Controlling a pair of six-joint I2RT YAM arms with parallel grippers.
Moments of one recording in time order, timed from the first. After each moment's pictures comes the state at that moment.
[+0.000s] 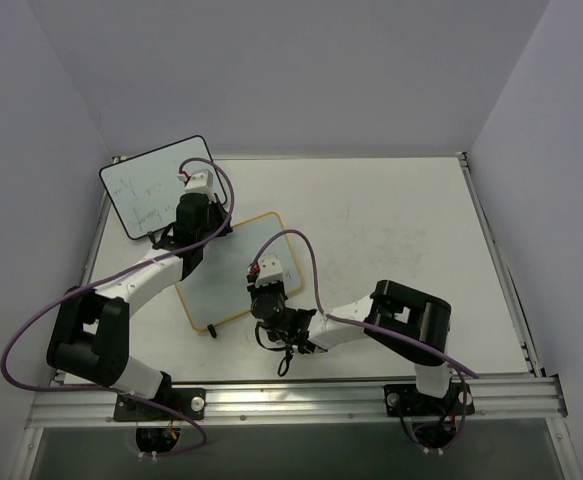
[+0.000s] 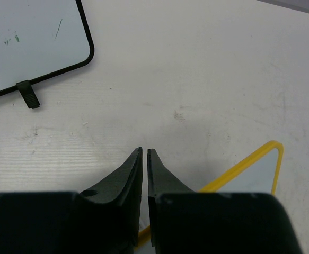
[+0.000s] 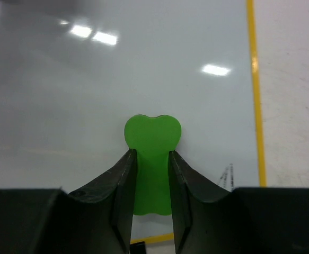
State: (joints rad) left arm -0.36 1.50 0.89 0.18 -0.12 -0.45; right arm 1.21 1.90 0.85 0.74 0.90 0.26
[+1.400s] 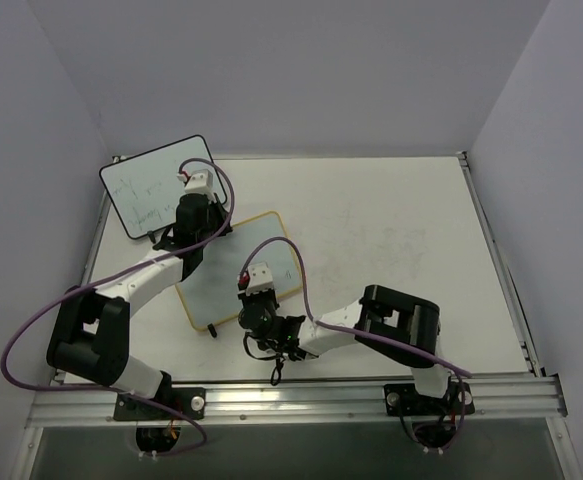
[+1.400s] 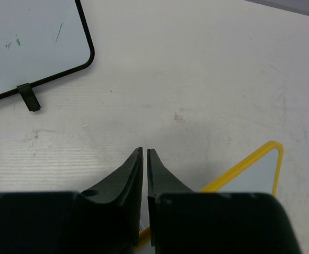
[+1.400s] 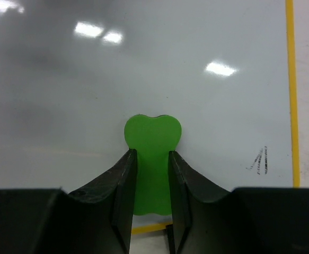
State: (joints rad) left arm -0.36 1.50 0.88 0.21 -0.12 -0.44; right arm 1.27 1.96 0.92 0.69 0.98 0.29
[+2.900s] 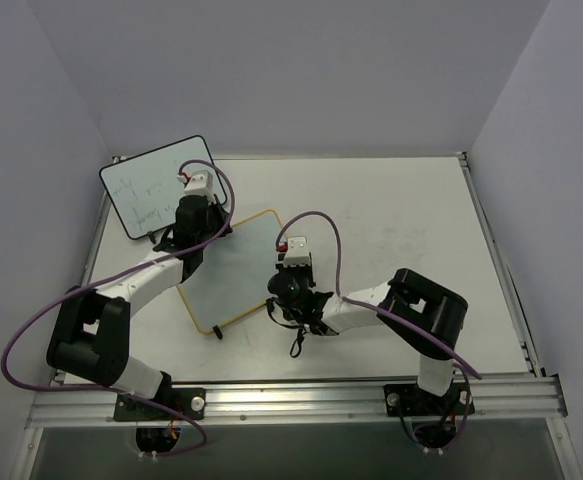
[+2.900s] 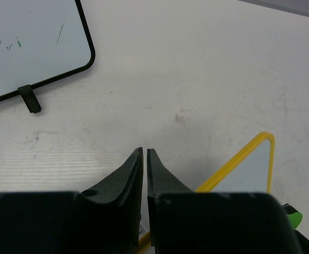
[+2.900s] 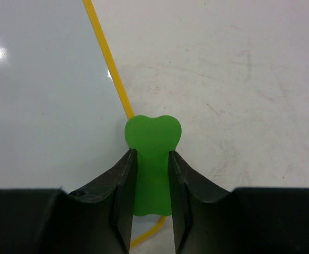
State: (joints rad) left arm -0.36 1.50 0.87 0.24 -0.12 -0.43; right arm 1.06 1.83 0.80 0.60 1.04 0.29
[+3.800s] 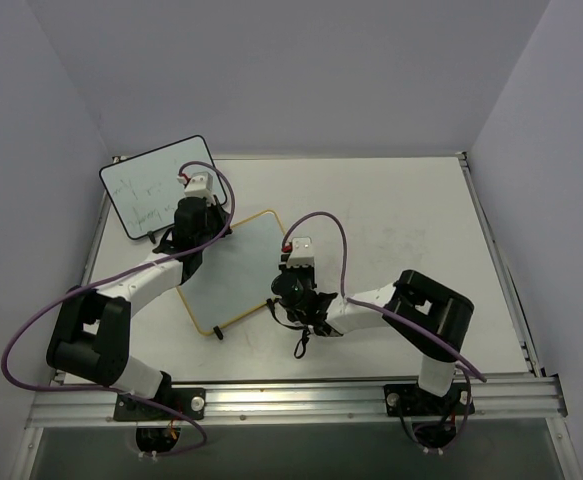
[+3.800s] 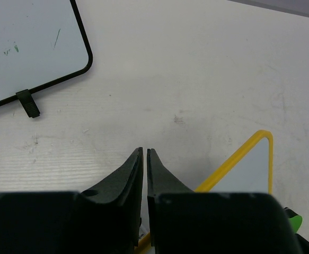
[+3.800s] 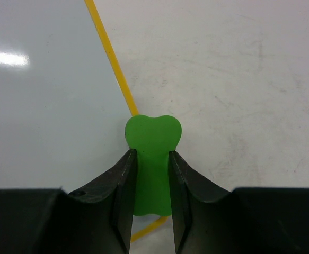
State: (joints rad) left arm -0.35 1.50 0.84 0.29 -0.10 -0.41; right arm 1.06 1.80 0.77 0.60 0.99 0.35
